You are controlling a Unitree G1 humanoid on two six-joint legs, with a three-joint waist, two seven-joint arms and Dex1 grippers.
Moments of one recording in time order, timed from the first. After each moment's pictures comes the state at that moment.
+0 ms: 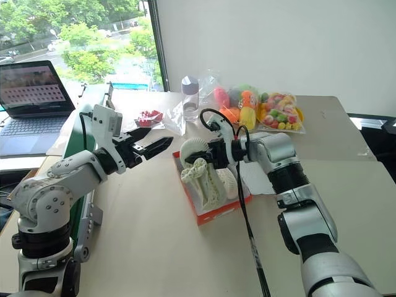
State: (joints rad) left arm -0.49 0.46 0.20 -0.49 -0.77 1.04 -0.25; right arm -1.01 -0.42 0.28 0.47 0.44 0.88 1.09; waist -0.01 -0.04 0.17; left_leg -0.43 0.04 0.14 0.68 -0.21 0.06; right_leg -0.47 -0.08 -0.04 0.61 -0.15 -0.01
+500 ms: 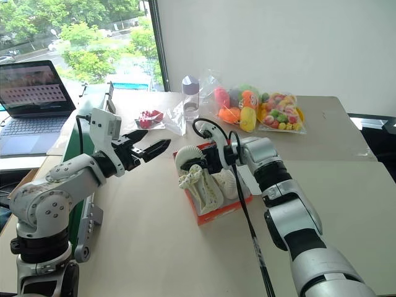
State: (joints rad) left arm -0.45 0.46 0.20 -0.52 -0.76 1.05 -0.23; right arm -1.06 -0.31 0.29 0.74 0.33 0.74 1.20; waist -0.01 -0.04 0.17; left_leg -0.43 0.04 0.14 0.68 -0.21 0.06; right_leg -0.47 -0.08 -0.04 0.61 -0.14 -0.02
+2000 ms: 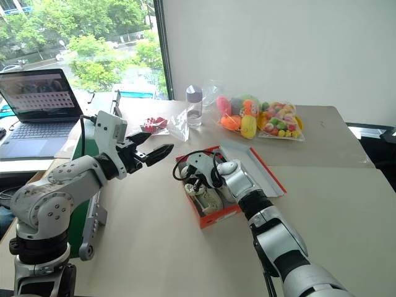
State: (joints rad) left arm -0.46 0.49 0.16 -0.54 -0.73 1.05 -0.26; right arm -0.82 -0.20 0.41 0.63 -0.10 0.40 0.82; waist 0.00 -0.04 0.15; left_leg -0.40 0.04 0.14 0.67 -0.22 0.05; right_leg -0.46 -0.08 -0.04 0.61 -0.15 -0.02
